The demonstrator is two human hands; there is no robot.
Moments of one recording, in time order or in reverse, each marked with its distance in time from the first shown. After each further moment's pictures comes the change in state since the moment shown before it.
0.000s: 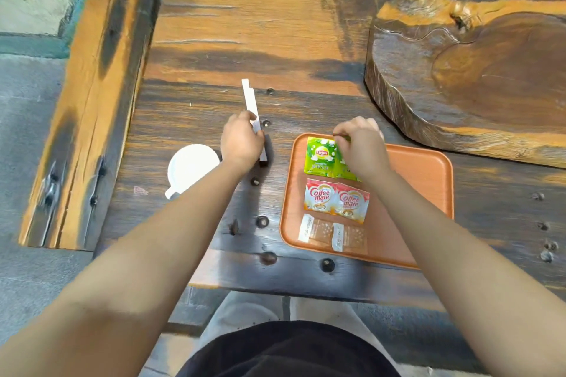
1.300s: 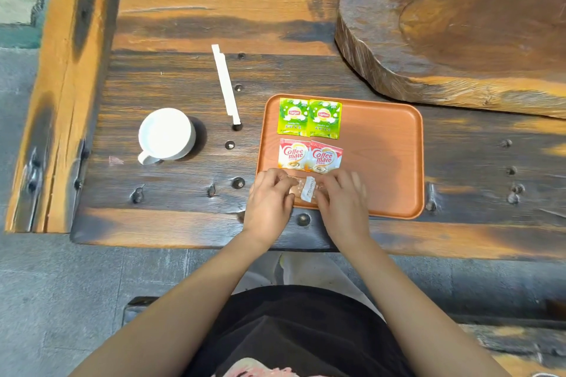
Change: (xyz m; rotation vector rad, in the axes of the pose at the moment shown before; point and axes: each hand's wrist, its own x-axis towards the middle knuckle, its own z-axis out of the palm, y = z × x) left_hand -0.186 -0.018 0.076 0.062 -0.137 0.396; right_hand -0.179 0.021 0.039 0.034 0.118 0.028
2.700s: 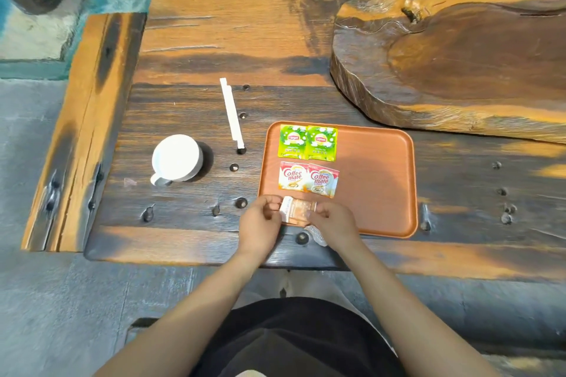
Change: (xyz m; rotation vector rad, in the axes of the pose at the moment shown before) left_hand -0.004 0.017 -0.025 -0.507 0.006 -0.490; right_hand 0.013 -0.006 -0.011 0.541 -0.372 0.428
